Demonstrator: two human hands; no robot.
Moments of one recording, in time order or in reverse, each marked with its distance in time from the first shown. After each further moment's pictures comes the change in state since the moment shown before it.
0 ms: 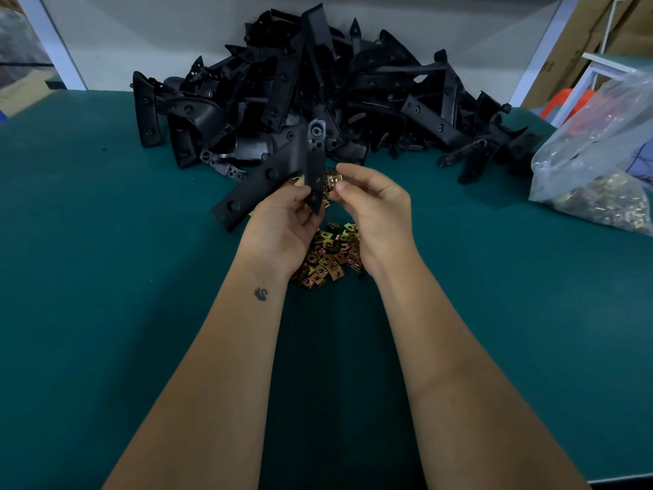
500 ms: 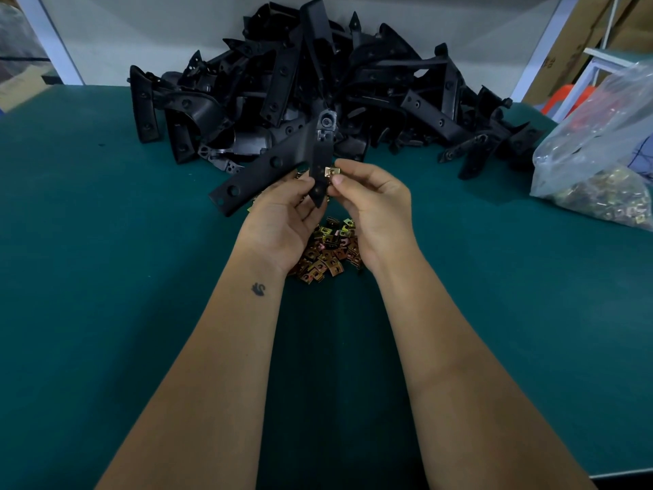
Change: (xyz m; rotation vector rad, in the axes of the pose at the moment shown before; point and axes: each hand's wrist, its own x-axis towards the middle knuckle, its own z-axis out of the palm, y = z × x) left_hand 0.003 0.002 -0.005 0.051 -0.044 0.024; right_hand 0.000 -0.001 0.000 0.084 -0.022 0.019
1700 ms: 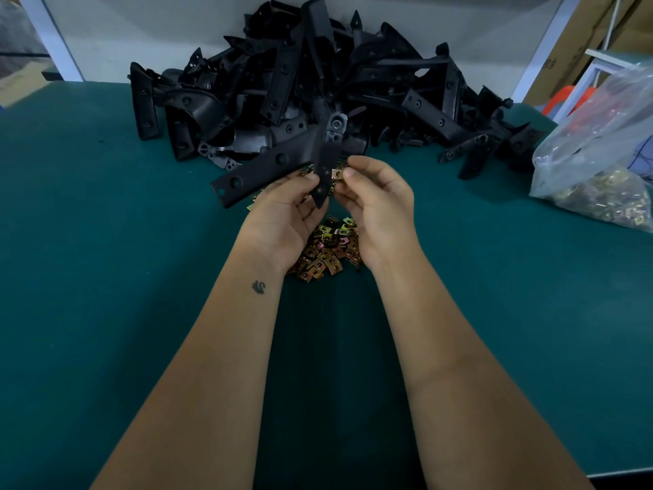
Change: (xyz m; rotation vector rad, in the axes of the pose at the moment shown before) left_hand 0.000 0.000 -0.001 0.065 -0.019 0.000; right_hand -0.003 -0.004 0.001 0.079 0.046 0.036
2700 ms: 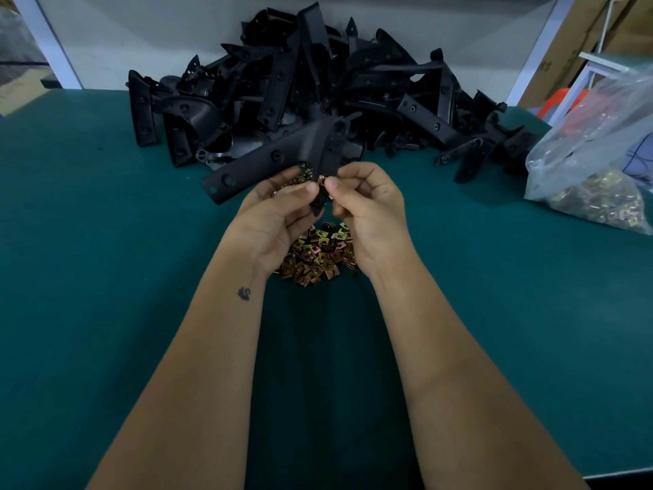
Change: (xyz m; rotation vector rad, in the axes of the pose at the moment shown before) left_hand -0.008 0.012 -0.004 0.174 0.002 0.012; right_hand -0.005 -0.002 0.000 -0.072 -0.122 -0.049
